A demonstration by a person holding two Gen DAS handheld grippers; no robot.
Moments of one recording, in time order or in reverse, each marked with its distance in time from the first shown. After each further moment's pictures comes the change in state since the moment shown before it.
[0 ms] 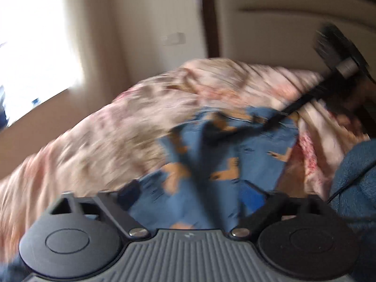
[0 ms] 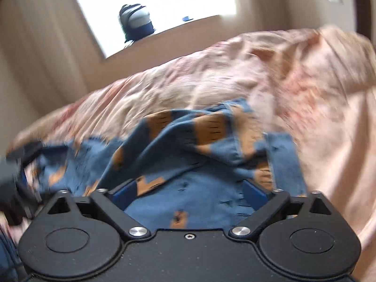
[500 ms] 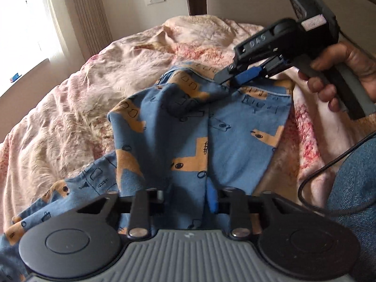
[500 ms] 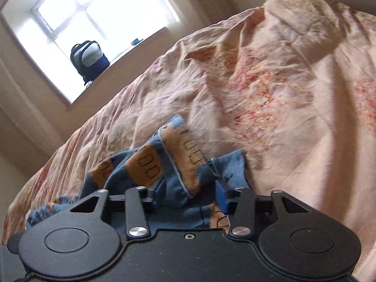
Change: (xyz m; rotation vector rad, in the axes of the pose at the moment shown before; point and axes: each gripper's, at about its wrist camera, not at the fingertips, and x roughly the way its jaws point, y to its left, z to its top) left arm 0.052 -0.033 0.009 -0.031 0.218 -0.056; right arm 0.034 -0.059 0.020 0.292 -0.069 -0.059
